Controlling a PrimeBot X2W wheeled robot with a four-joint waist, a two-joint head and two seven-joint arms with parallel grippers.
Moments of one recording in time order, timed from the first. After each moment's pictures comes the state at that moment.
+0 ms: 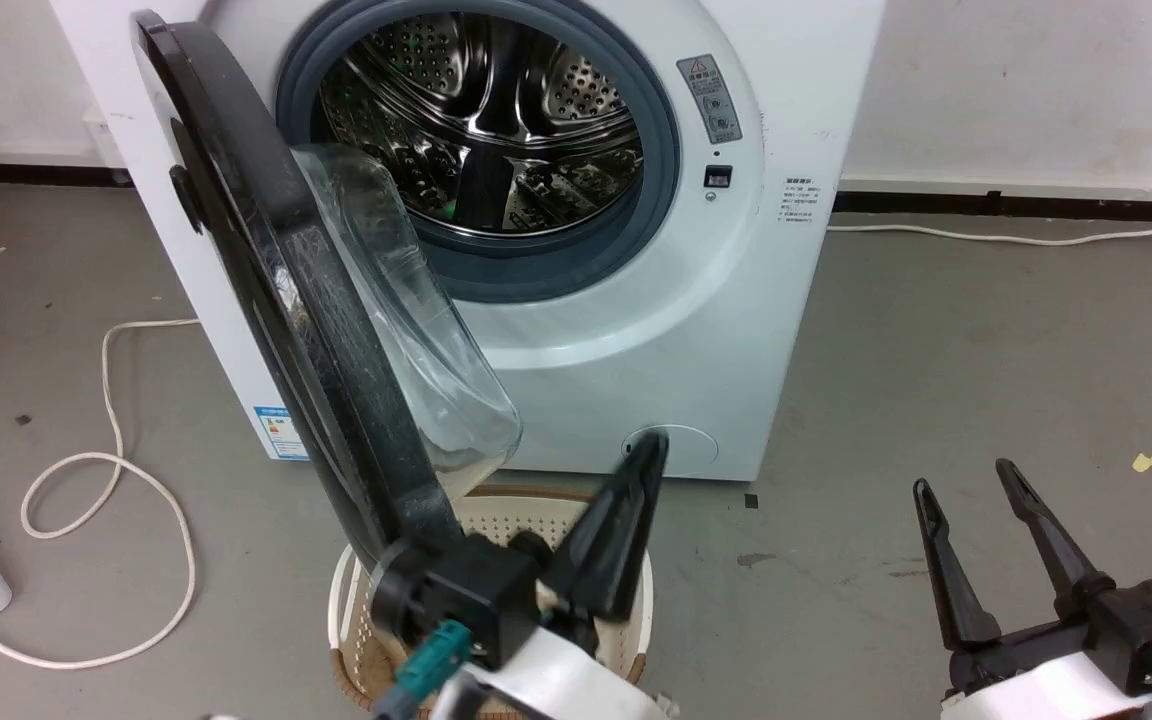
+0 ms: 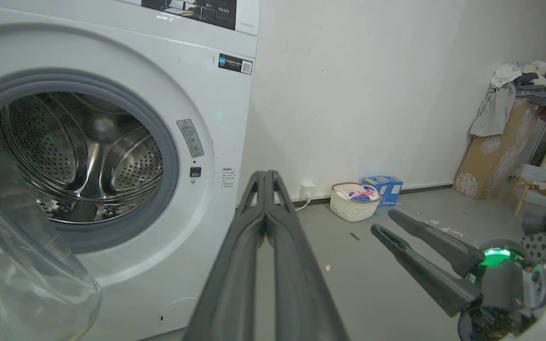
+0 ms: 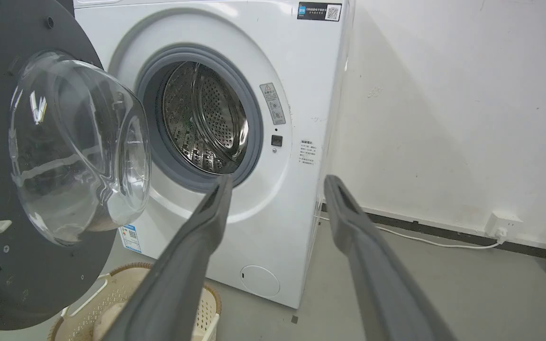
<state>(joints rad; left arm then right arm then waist) -0.13 0.05 -0.53 -0.25 -0.28 0.07 -0.02 0.03 -0.08 -0.01 -0.05 0.04 0.13 -0.22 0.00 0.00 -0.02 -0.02</state>
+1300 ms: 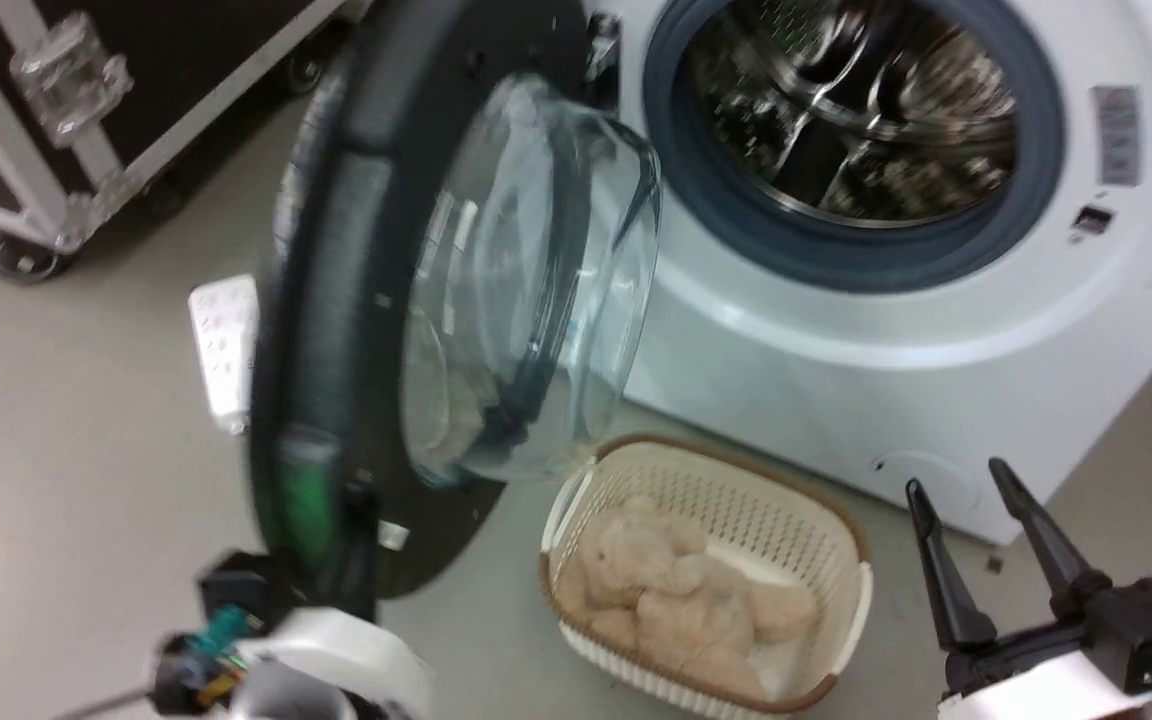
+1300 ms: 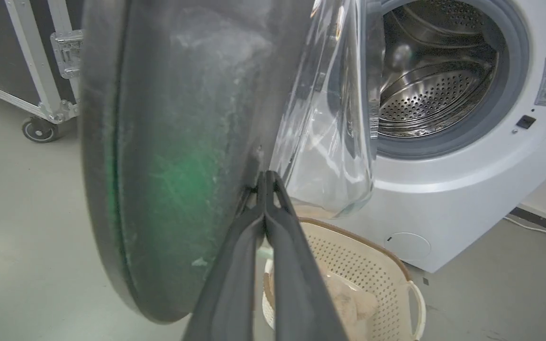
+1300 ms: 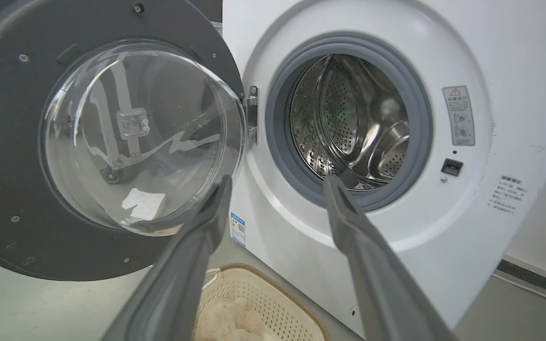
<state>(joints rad) -0.06 0.20 -0.27 0.06 -0.43 0.18 -0.09 0.05 -0.07 0.00 -0.09 0.04 0.13 -0.18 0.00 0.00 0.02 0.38</state>
